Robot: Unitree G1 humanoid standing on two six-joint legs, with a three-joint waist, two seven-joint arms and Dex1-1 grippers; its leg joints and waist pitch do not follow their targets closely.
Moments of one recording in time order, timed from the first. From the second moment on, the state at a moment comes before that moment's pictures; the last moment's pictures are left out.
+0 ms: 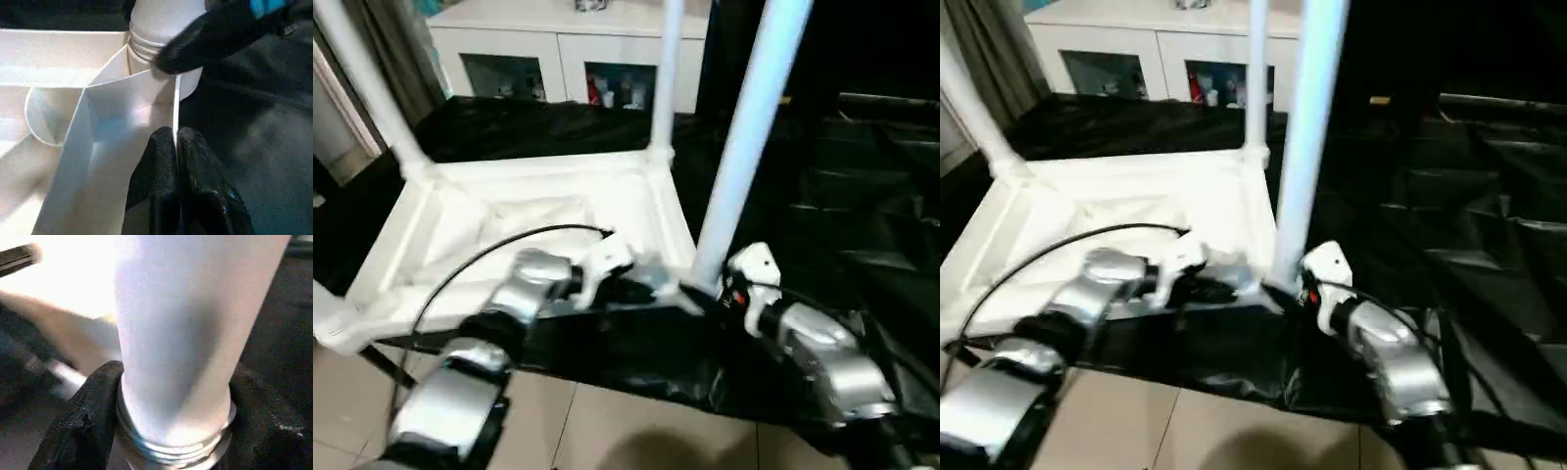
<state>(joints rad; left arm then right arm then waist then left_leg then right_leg) -0.79 0.12 -0.21 1.06 0.10 -0.13 -1.02 -0.27 -0.19 0.05 0.32 0.11 0.16 0.48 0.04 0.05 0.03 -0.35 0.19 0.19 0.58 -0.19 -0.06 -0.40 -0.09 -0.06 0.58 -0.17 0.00</state>
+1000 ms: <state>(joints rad) -0.76 0.20 -0.20 1.02 0.06 -0.13 -1.28 -0.26 -0.37 0.13 0.25 0.14 0.17 0.82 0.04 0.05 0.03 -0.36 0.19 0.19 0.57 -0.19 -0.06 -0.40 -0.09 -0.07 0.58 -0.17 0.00</state>
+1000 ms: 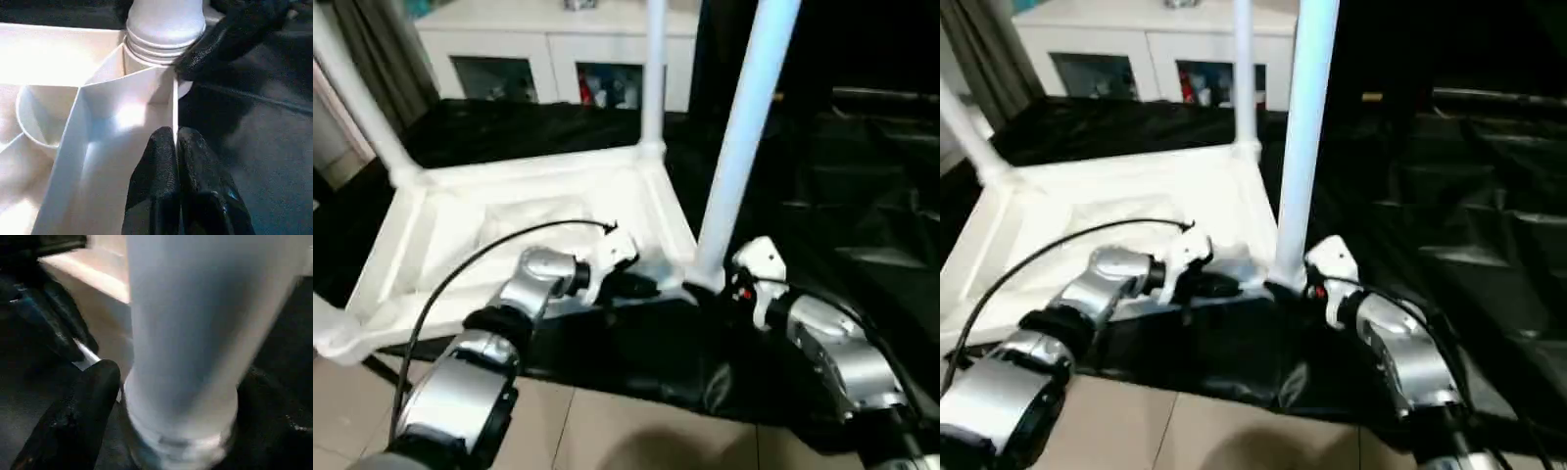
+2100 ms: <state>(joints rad) -0.79 0.10 -0.21 1.03 0.11 -0.09 -1.00 -0.30 -0.15 0.03 0.36 0.10 0.15 0.37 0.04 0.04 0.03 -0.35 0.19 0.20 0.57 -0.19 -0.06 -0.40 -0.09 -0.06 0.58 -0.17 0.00</state>
